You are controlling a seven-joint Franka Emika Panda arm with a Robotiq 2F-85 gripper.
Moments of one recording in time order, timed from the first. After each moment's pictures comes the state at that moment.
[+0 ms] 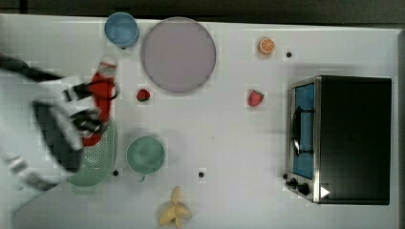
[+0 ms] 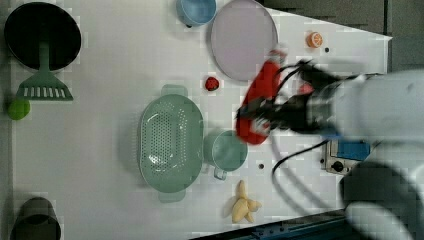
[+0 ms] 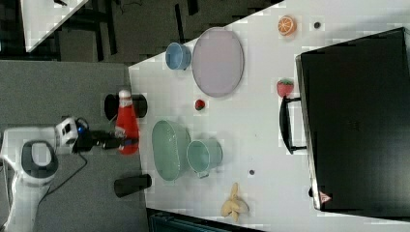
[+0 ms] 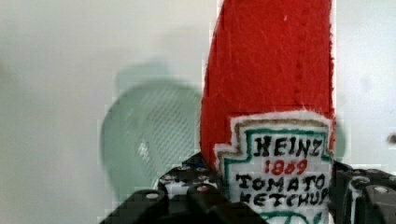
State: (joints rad) arm -0.13 0.19 0.66 -1.85 -0.10 0.36 0.12
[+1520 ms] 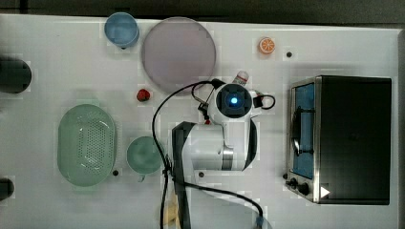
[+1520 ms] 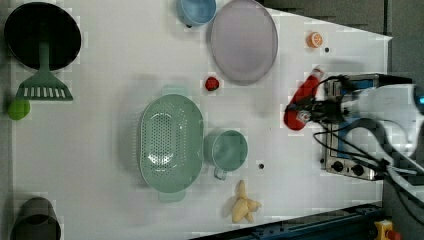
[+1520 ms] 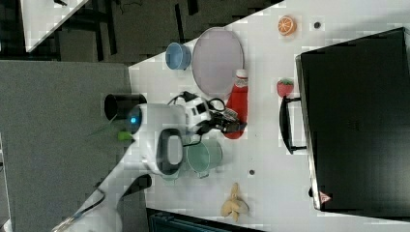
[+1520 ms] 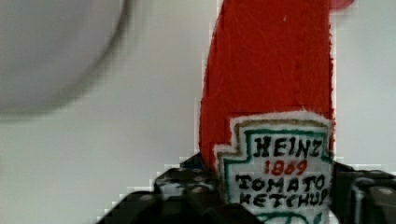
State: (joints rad) arm -0.27 0.30 0.19 -2.26 -0.10 0.90 -0.33
